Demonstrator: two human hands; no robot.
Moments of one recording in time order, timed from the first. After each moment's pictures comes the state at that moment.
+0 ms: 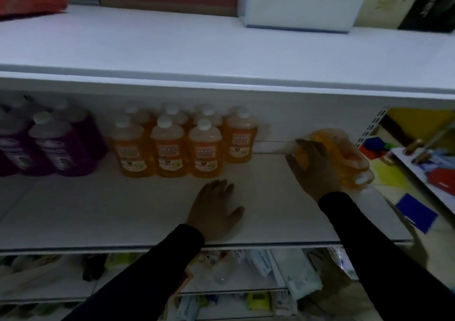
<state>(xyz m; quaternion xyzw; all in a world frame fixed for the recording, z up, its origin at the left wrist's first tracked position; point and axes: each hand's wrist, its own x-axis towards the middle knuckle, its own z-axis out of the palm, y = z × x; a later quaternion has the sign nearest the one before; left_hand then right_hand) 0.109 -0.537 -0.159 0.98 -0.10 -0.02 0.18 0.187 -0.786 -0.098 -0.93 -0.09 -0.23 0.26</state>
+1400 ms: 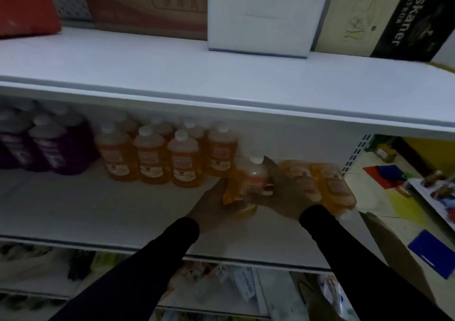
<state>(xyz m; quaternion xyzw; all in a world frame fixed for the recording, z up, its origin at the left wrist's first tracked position) 0.138 -0.609 -0.133 0.83 -0.04 -0.02 0.56 0.179 -0.804 -0.071 -0.86 -0.27 0.06 0.43</state>
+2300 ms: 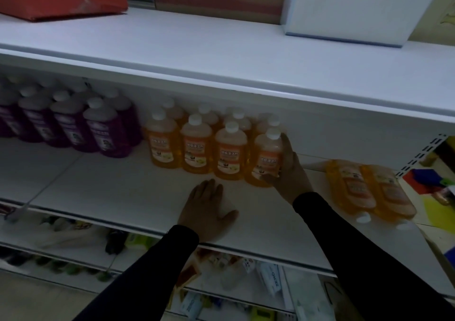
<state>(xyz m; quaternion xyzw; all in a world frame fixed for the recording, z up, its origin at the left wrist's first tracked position) 0.096 -0.502 -0.176 0.99 0.04 -0.04 0.10 0.215 -0.707 -0.116 -0.90 -0.22 -0.06 0.38</state>
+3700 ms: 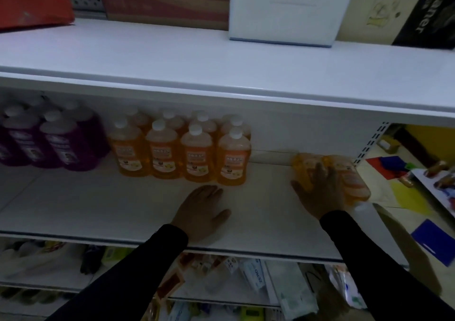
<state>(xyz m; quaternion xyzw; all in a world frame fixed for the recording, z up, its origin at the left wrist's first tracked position) 0.110 -0.545 -0.155 0.98 -0.07 -0.02 0.16 0.206 -0.844 -0.136 -0.98 0.04 -0.10 0.16</state>
